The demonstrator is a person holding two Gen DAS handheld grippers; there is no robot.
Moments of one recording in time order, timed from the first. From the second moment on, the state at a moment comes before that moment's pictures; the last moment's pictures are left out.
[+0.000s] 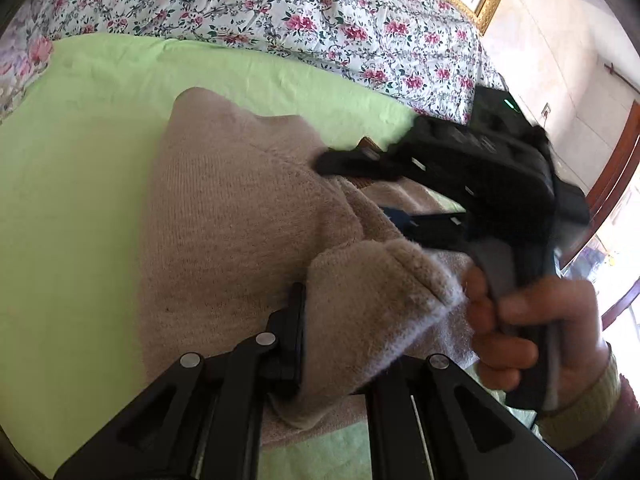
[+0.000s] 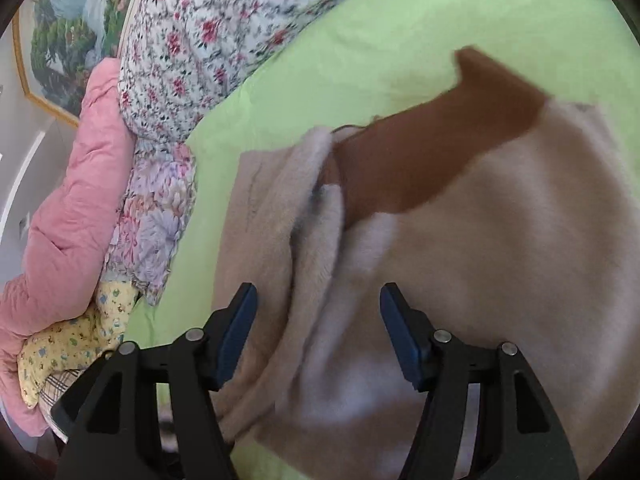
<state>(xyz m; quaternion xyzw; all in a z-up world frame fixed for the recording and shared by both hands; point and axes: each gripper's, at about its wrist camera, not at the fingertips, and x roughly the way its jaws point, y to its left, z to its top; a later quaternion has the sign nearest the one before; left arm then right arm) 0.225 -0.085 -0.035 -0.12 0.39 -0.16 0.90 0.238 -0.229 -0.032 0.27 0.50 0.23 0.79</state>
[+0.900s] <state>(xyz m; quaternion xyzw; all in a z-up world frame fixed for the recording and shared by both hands) 0.224 -0.231 -0.043 -0.07 0.41 -0.28 0.87 0.241 -0.359 -0.008 0.22 0.47 0.16 0.84</state>
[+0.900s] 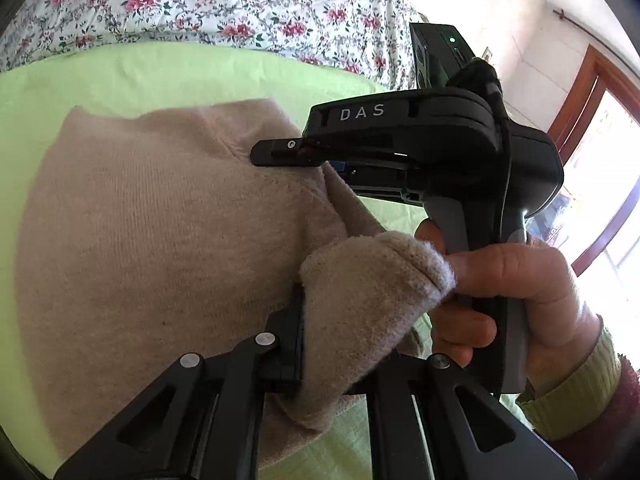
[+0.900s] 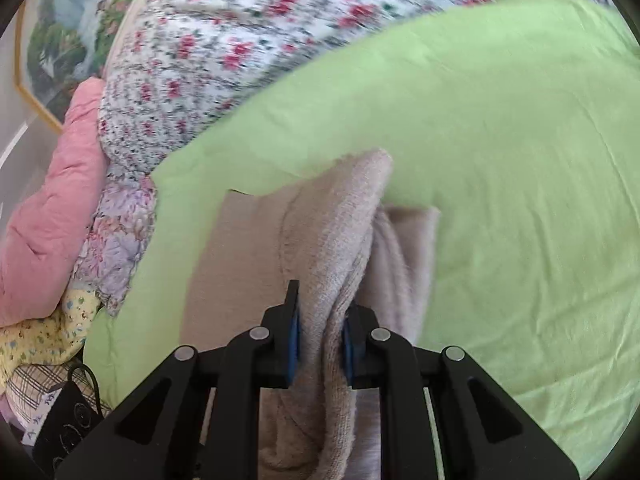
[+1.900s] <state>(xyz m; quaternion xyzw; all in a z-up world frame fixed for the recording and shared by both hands) 0.205 -0.083 -0.024 -0.16 0.44 -0.23 0.85 0.194 -0.389 -0.014 0.26 0.47 0.14 0.83</state>
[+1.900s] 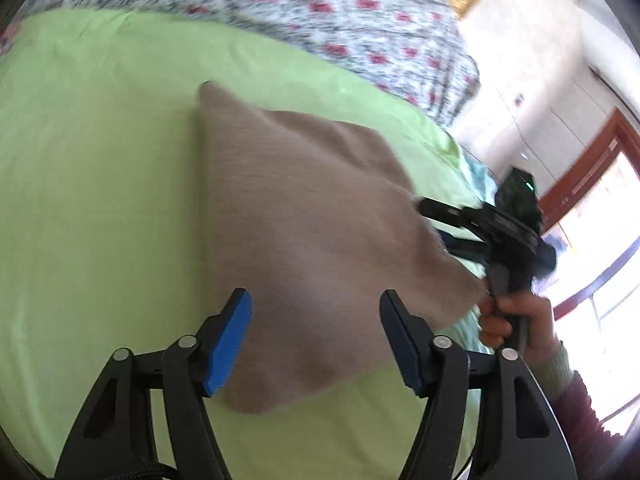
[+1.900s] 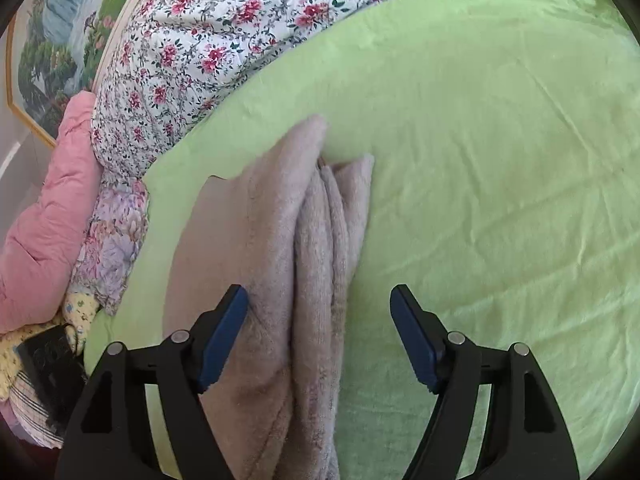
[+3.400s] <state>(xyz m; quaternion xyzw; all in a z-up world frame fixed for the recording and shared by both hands) 0.112 0.141 -0.049 -0.26 0.43 -0.18 0.84 0.156 -0.144 -0.059 0.26 0.52 0.31 0.75</state>
